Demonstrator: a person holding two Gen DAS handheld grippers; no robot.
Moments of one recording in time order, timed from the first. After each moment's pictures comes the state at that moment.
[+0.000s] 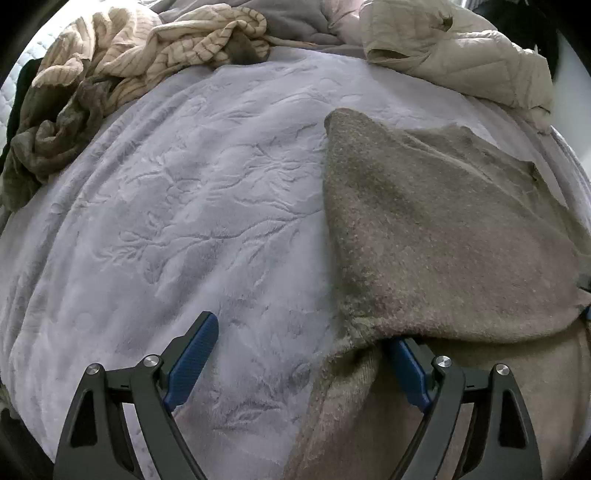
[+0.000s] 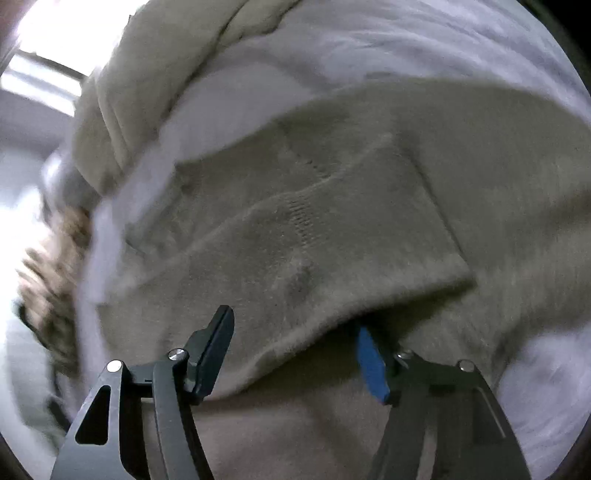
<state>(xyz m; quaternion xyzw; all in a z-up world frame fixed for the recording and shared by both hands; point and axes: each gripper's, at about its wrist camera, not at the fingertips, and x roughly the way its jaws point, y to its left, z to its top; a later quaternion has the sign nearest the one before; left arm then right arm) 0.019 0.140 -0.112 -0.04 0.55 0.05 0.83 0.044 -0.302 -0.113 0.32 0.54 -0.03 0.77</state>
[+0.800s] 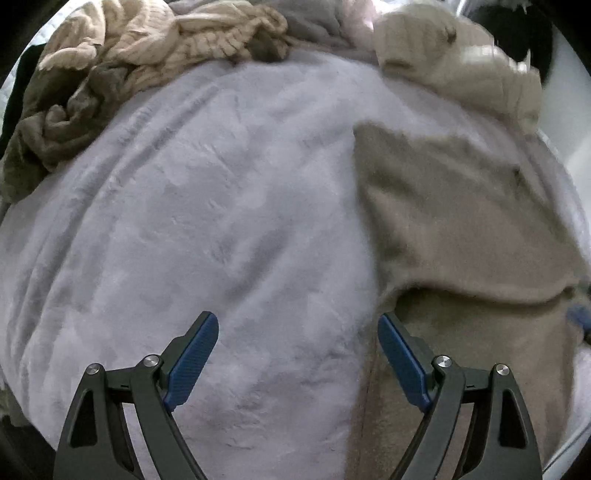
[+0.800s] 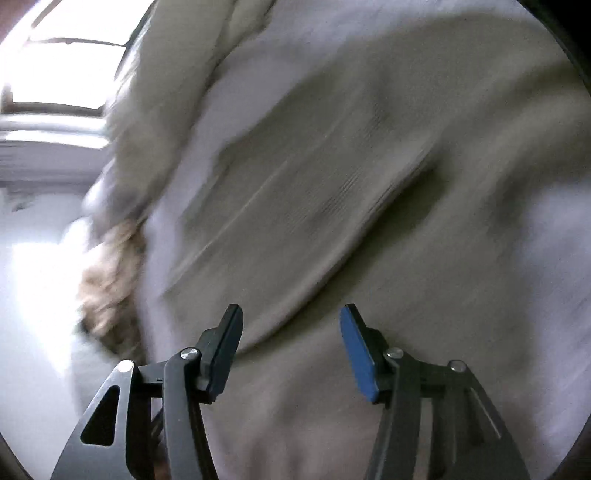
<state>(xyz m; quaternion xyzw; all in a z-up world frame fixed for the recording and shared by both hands) 0.001 0.194 -0.079 -0.07 0.56 0.01 0.83 -0.031 -0.280 -0.093 0.44 0.54 0.06 0.72</state>
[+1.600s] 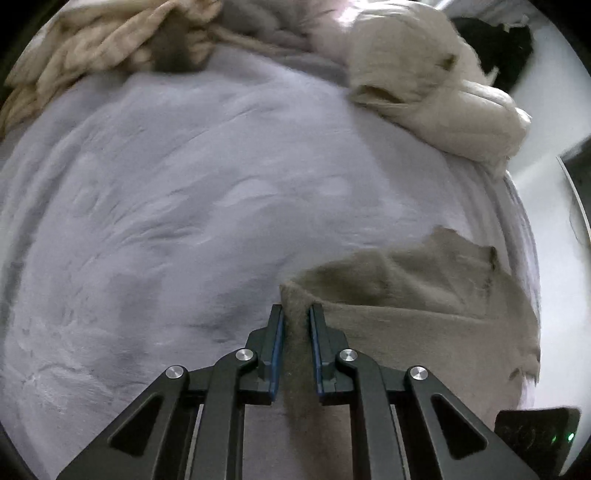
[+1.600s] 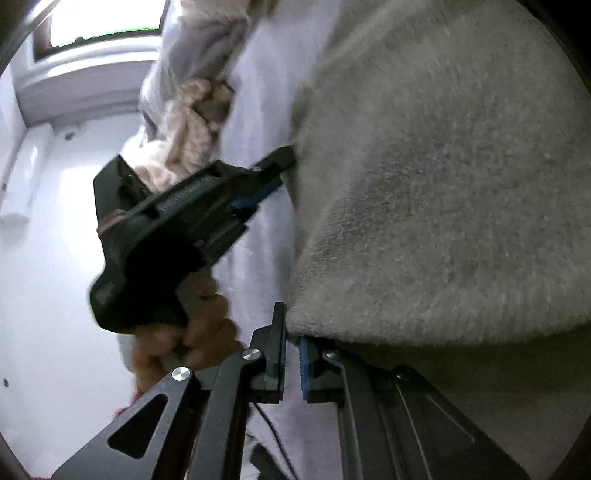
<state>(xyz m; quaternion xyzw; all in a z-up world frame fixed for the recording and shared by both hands) 0.171 0.206 -0.117 -0.15 0.58 -0.13 0.79 0.031 -0.037 -0.160 0.44 0.57 0.22 0.66</state>
